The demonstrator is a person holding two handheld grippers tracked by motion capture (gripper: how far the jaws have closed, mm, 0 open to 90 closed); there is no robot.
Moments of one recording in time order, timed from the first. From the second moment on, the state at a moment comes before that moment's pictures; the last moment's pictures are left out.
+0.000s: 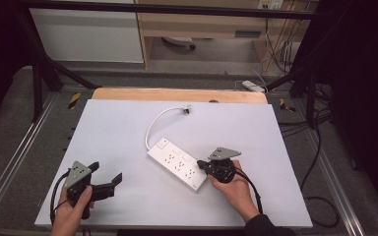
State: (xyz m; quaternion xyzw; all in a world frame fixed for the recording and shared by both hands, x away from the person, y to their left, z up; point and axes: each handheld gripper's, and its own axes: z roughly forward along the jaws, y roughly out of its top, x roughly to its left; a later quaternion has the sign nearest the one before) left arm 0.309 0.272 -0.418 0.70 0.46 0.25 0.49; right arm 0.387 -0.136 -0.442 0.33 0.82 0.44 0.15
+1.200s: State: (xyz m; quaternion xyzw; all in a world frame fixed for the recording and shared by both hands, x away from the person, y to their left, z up) left arm 0.309 0.272 -0.419 0.71 0.45 0.25 0.48; right arm 0.386 -0.136 -0.445 0.33 0.82 0.44 0.16
